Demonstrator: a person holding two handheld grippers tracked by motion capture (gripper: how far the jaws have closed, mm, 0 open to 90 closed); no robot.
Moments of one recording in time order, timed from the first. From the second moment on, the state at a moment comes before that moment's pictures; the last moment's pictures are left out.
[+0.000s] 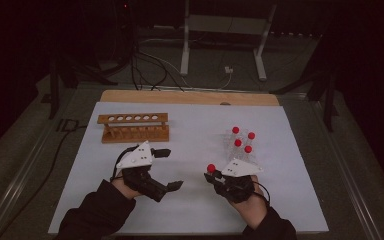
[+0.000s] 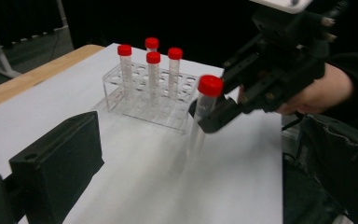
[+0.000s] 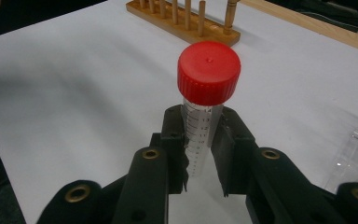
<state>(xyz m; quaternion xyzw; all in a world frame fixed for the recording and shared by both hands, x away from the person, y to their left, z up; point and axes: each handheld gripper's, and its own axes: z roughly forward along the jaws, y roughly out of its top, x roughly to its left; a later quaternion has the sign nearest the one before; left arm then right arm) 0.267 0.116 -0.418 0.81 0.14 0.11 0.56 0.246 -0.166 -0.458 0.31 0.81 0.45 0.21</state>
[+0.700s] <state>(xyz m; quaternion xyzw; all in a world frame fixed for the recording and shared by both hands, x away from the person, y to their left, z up) 0.277 0.068 -0.423 0.80 0.13 0.09 0.57 0.242 -0.159 -0.459 0.30 0.82 0.45 0.20</state>
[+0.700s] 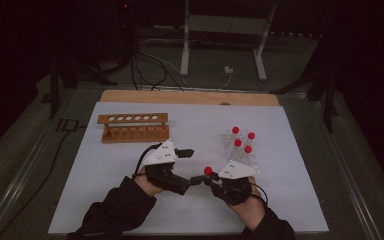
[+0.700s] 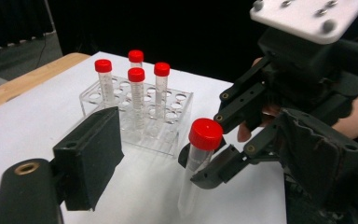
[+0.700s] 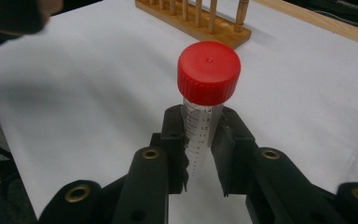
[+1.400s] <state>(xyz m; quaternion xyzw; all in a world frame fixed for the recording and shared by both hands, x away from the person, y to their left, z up) 0.276 0.043 -0.436 0.82 0.10 0.12 0.55 0.242 -0.157 -0.460 0.30 0.82 0.45 0.19</state>
